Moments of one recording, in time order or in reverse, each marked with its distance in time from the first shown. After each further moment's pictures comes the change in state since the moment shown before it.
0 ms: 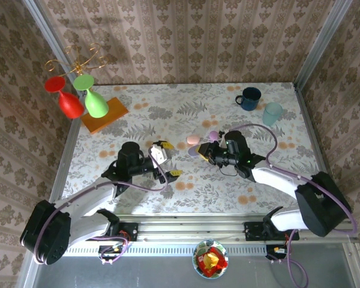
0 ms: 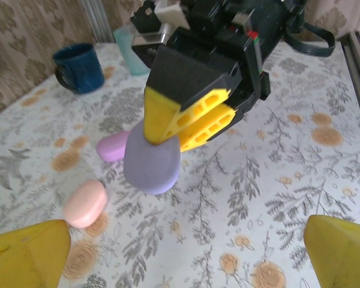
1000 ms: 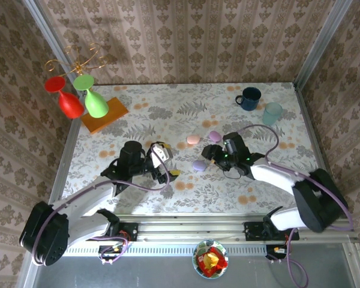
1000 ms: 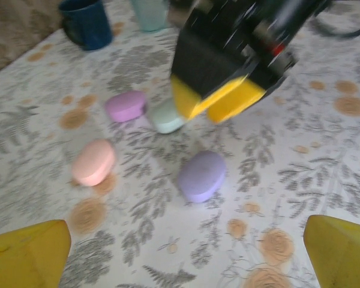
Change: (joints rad) left arm 0.000 -0.032 0.036 -0.152 -0.145 0.012; right arm -0.028 -0.031 0.041 -0.262 0.186 -0.175
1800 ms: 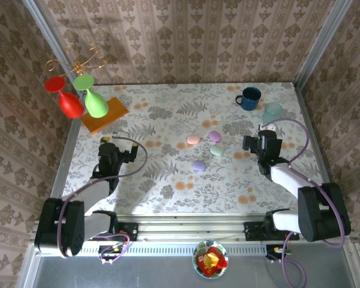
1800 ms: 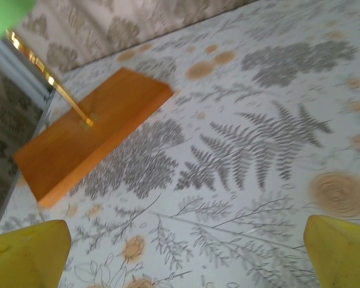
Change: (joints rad) left arm 0.442 0.132 -0.185 0.391 -0.618 -0.127; right arm -0.405 -0.046 -0.174 0.288 0.505 -0.867
